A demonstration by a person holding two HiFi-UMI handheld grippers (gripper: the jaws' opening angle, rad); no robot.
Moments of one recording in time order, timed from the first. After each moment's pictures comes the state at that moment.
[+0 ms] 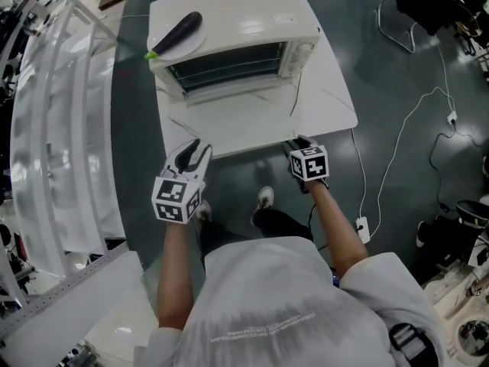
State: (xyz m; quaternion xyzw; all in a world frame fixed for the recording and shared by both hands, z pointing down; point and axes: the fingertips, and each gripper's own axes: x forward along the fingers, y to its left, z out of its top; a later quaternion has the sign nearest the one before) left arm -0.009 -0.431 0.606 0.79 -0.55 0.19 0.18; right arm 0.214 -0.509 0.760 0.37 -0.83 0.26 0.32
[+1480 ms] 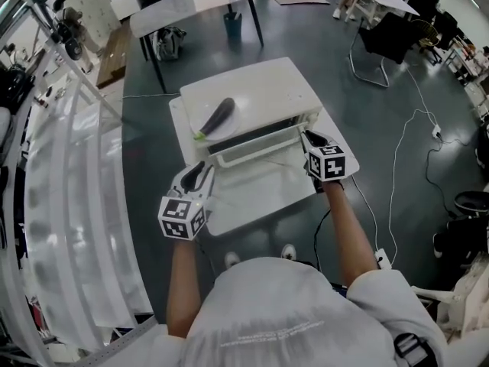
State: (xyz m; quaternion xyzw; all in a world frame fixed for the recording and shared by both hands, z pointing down) left arm -0.117 -0.521 0.494 0.84 -0.52 0.12 0.09; right arm 0.157 -0.645 0.537 0.52 -0.82 0.13 0.19
